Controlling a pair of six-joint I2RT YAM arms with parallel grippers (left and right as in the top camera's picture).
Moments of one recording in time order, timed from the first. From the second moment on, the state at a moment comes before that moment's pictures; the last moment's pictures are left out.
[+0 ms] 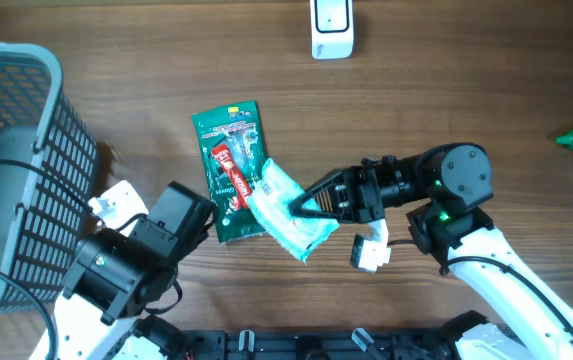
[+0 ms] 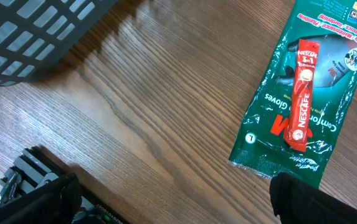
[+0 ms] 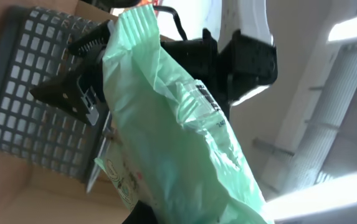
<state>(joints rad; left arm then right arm) -0.54 0.96 1.08 -1.48 -0.45 -1.17 0.46 1.21 0.72 0.84 -1.36 -1.66</state>
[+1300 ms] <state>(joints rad) -0.54 0.96 1.08 -1.48 -0.45 -1.17 0.37 1.21 0.72 0.43 -1.12 -0.11</state>
